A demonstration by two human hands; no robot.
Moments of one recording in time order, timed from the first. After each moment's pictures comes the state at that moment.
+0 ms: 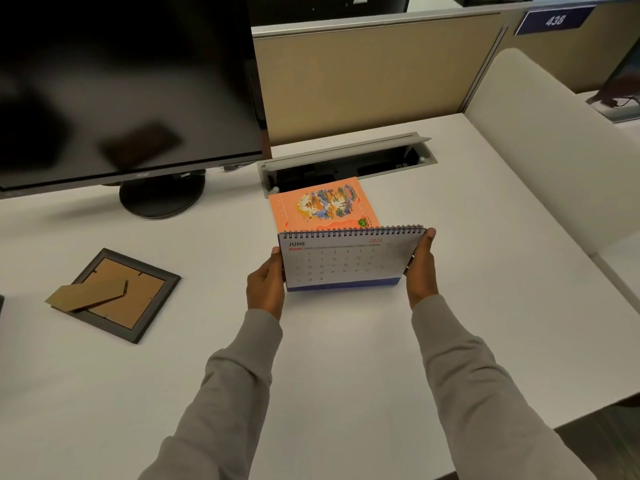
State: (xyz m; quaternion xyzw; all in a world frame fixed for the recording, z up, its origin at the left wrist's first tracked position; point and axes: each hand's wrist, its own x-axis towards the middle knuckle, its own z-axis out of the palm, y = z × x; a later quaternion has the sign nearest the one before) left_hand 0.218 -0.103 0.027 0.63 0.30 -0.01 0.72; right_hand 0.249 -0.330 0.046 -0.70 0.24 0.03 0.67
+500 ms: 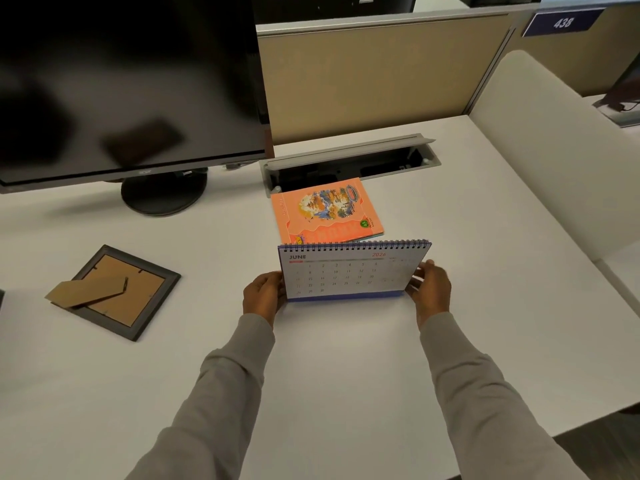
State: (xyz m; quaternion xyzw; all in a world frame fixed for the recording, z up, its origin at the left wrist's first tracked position) left_hand 0.219 -0.090 -0.012 0.58 0.37 -0.06 0.73; right_hand 0.245 -0.360 -0.003 -0.62 0.36 -0.02 0.69
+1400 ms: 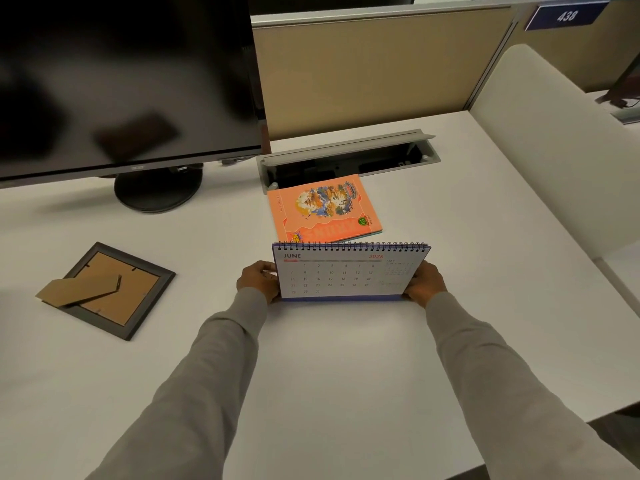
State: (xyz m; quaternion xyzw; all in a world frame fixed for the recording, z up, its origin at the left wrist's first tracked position) left_hand 0.252 -0.075 -0.016 0.75 0.35 -0.15 0.54; right_hand 0.268 -0.385 -0.016 -0.82 0.23 0.17 0.49
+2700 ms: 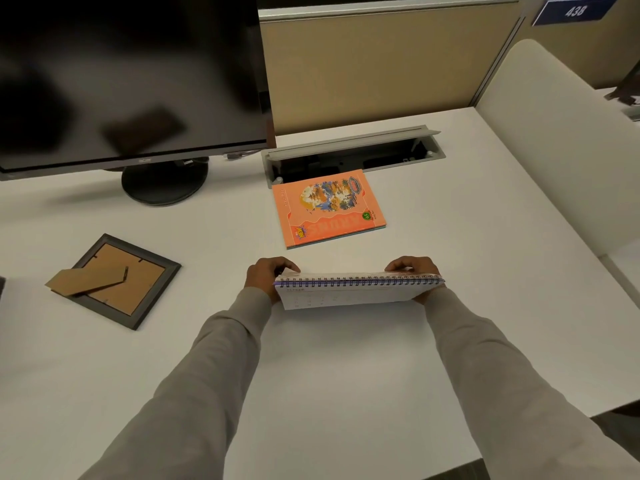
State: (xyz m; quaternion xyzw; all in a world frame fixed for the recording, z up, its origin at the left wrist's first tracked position) left_hand 0.241 -0.068 -0.018 0.90 0.10 -0.15 0.40; right_hand 0.274 -0.391 -0.035 -0.91 0.03 0.18 0.37
